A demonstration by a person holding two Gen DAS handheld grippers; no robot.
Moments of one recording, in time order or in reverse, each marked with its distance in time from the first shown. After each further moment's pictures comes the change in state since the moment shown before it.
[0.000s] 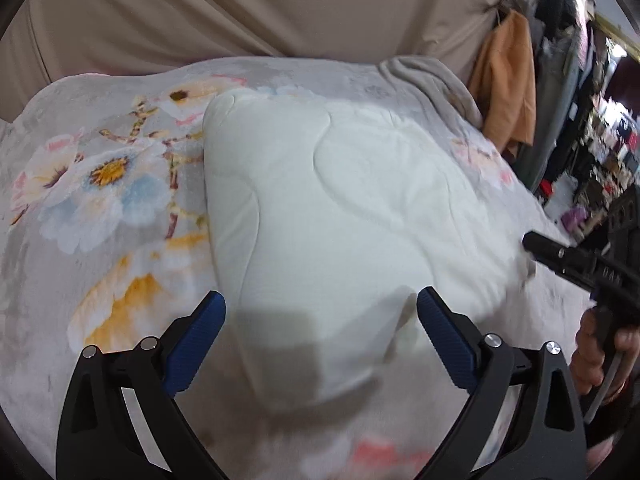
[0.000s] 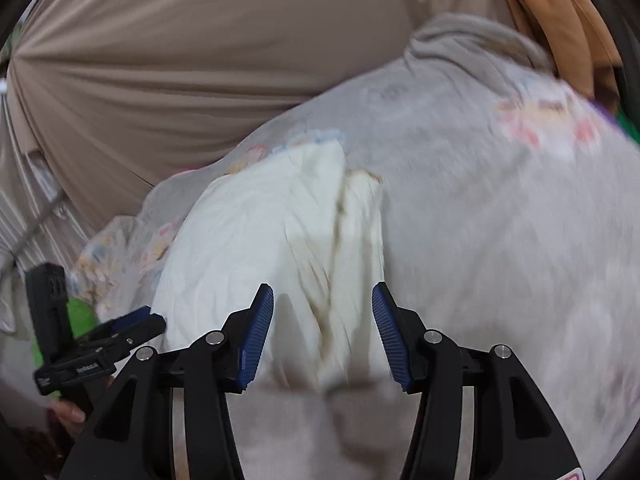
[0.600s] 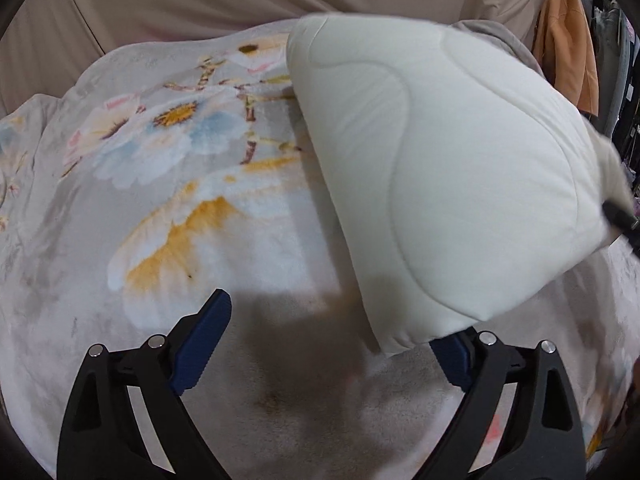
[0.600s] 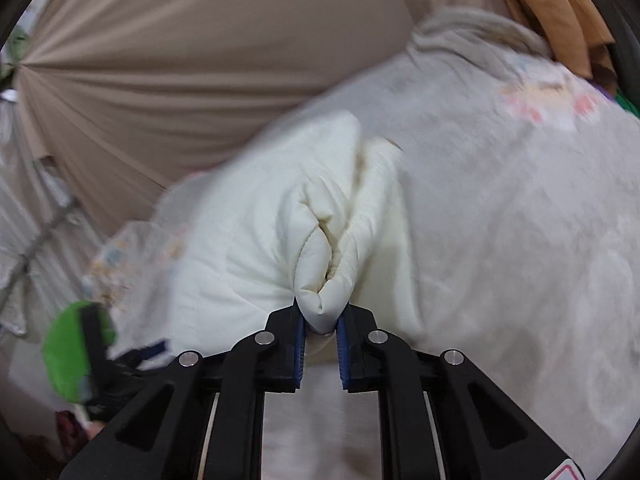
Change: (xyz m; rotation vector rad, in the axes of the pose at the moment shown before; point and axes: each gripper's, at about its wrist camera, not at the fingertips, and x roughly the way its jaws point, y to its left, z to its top) left arm 0.031 0.027 -0.040 -0.050 0.065 0.254; right arm 0.018 0.007 -0.027 0.009 0.000 -0.028
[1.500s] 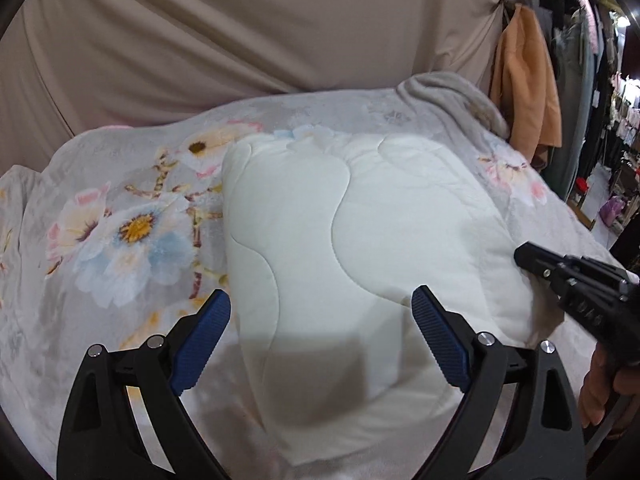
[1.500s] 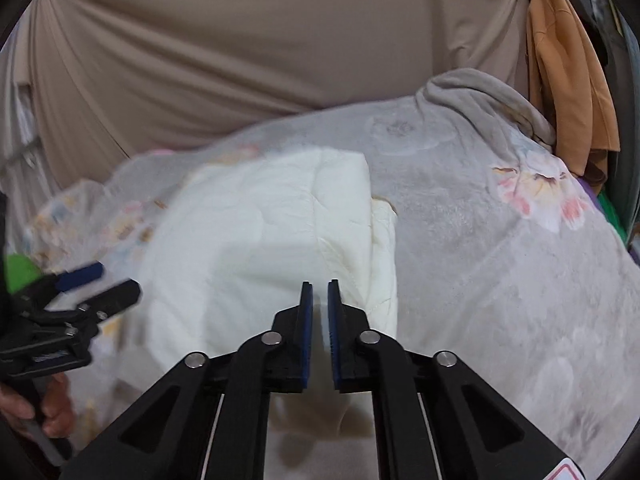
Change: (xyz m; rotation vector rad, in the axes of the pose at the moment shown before) left arm -0.036 -0.050 0.083 0.075 -0.167 -0.074; right arm 0.013 0.049 0.050 -0.279 -0.048 -0.238
